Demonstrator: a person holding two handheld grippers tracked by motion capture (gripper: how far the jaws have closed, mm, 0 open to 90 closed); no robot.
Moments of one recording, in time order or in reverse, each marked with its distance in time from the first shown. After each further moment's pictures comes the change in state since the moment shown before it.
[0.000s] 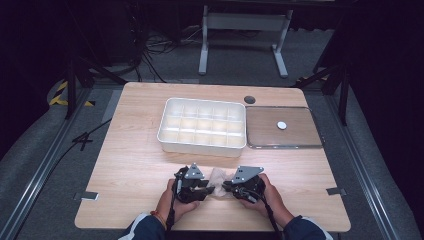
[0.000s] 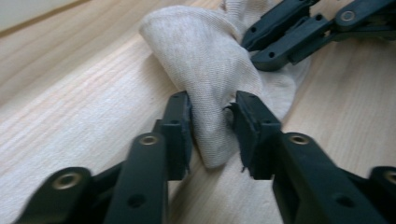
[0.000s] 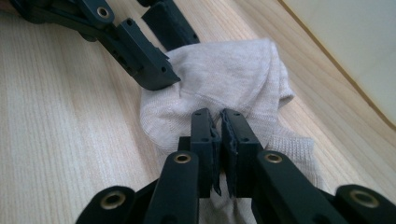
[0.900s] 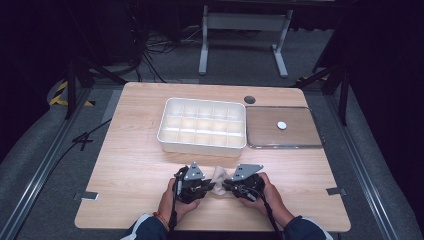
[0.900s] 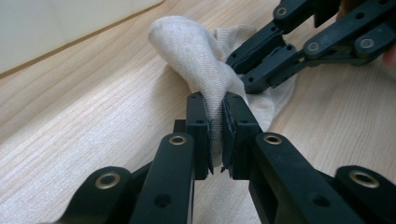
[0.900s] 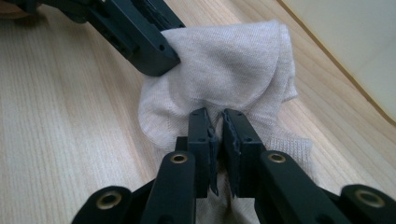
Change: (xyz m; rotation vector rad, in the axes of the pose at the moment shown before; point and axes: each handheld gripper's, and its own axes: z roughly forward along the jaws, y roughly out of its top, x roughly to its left) left arm -0.010 0.005 -0.008 -0.083 0.037 0.018; right arm -0.004 0.003 0.002 0.009 0.000 0.029
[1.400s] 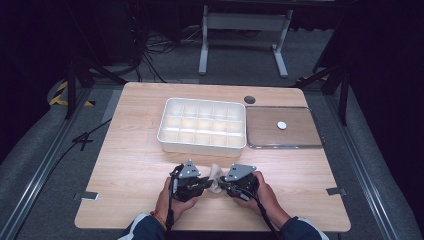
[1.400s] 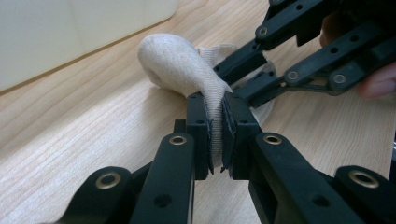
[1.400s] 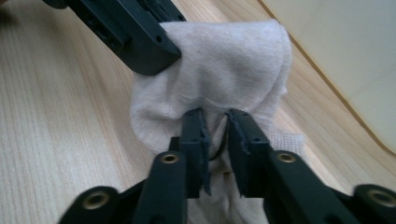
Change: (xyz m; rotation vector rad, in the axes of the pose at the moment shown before) left arm 0.007 0.001 -0.010 -0.029 -0.005 -0.033; right arm 0.008 0.010 0.008 -0.006 -0.056 -0.029
